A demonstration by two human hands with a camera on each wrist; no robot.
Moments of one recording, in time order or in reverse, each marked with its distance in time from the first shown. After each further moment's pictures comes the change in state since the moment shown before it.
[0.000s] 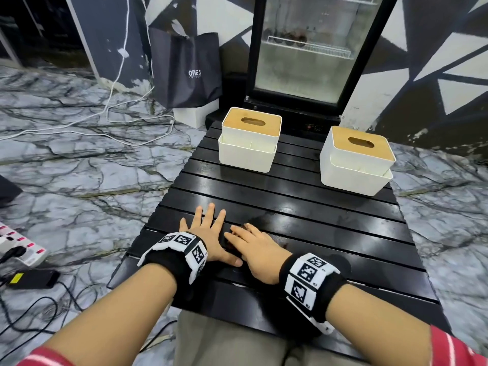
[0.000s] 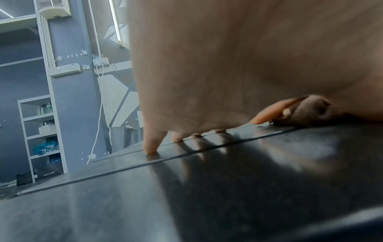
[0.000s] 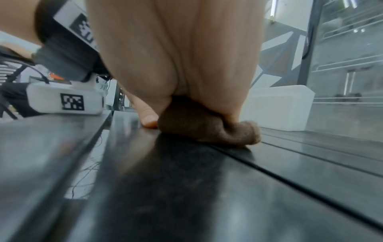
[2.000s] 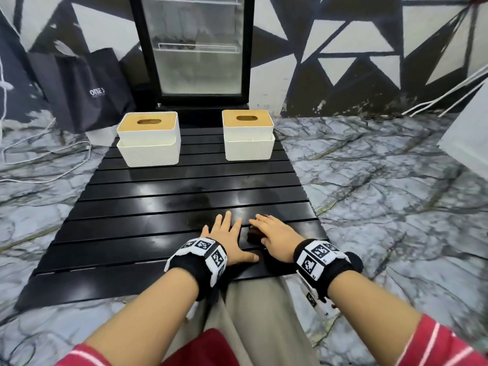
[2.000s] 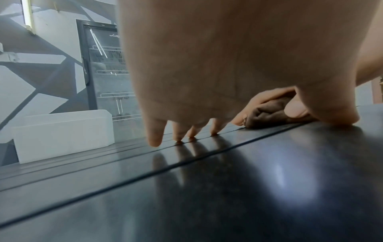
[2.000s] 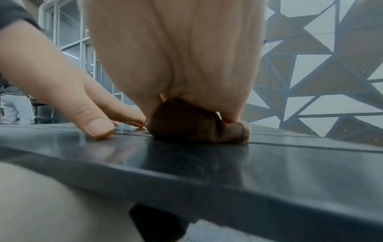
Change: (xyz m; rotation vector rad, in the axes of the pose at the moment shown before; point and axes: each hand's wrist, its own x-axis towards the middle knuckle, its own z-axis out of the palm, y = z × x) left_hand -0.047 0.193 0.062 0.182 0.030 0.353; right_hand -0.182 0.105 0.051 0.300 0.207 0.449
